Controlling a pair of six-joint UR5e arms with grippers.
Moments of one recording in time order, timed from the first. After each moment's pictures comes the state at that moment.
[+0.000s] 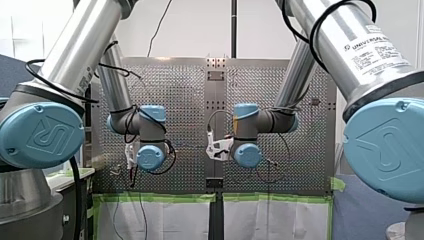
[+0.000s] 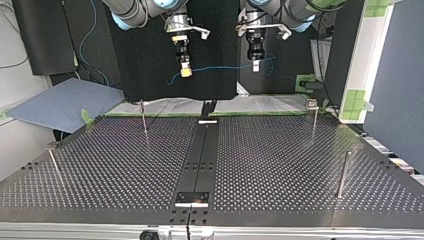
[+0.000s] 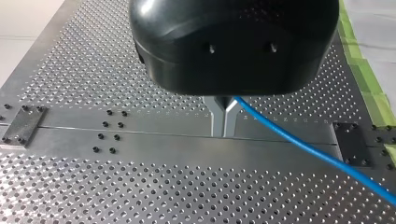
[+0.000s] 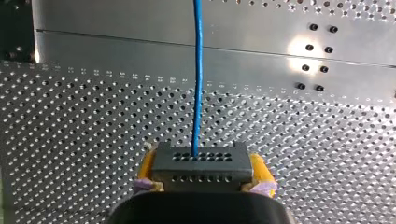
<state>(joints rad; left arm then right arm) -0.55 -1.99 -2.39 -1.89 -2.15 -1.62 2.37 -1.00 2.02 -1.03 1.83 1.47</state>
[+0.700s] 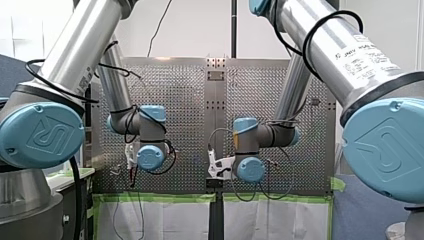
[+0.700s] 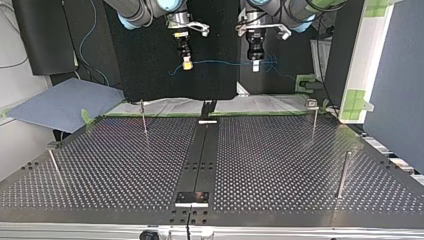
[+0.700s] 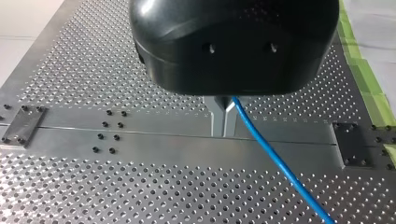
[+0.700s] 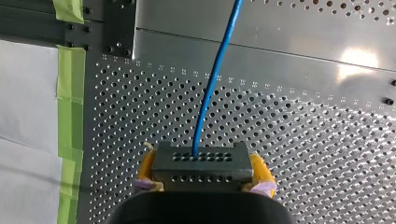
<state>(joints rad) -0.55 -1.99 -2.39 -1.90 -2.16 -1.62 2.37 -0.90 2.02 -0.99 1.83 1.47</state>
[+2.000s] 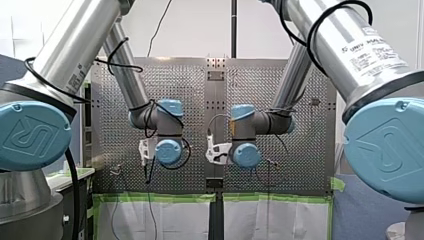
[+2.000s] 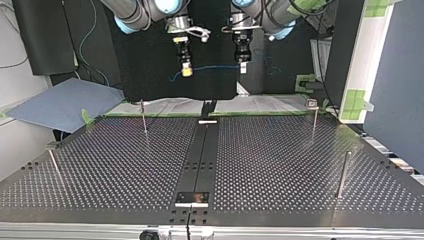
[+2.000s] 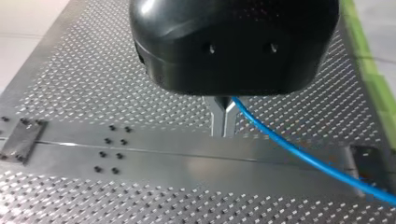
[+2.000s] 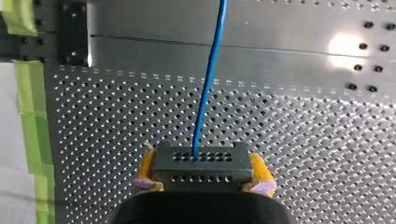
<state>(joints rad) -0.67 -1.99 -2.25 -2.04 -2.29 -1.66 2.37 -0.98 1.98 -0.90 1.84 1.56</state>
